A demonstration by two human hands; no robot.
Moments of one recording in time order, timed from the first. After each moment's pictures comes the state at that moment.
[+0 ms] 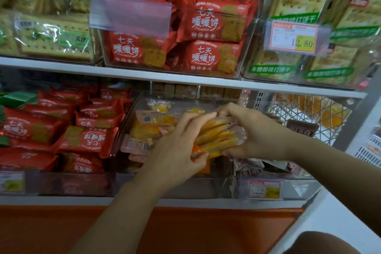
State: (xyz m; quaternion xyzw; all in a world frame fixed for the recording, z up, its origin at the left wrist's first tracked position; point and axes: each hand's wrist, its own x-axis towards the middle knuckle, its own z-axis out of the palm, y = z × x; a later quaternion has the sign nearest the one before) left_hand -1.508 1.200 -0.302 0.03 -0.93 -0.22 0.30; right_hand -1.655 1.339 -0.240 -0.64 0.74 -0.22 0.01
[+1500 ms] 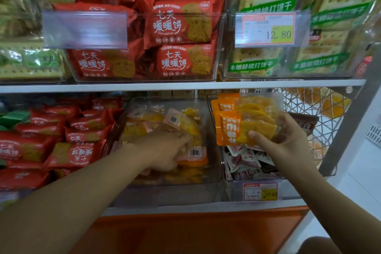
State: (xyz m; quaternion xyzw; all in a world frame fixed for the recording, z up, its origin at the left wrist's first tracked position) left_hand -1.568 1.157 -0.292 0.04 -1.00 0.03 -0.08; right_hand -1.681 1.388 -0.296 -0.34 0.69 -0.64 -0.02
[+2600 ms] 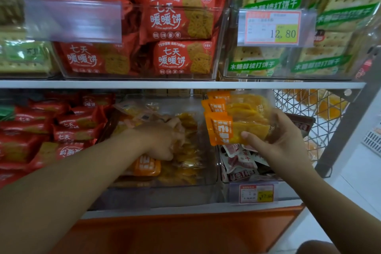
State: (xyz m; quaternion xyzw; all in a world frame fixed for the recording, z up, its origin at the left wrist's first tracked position) left_hand -1.587 1.144 -0.280 0.07 -0.98 0.07 -0.16; right_hand -1.675 1.383 -0.283 -0.38 0.70 -0.60 -0.02
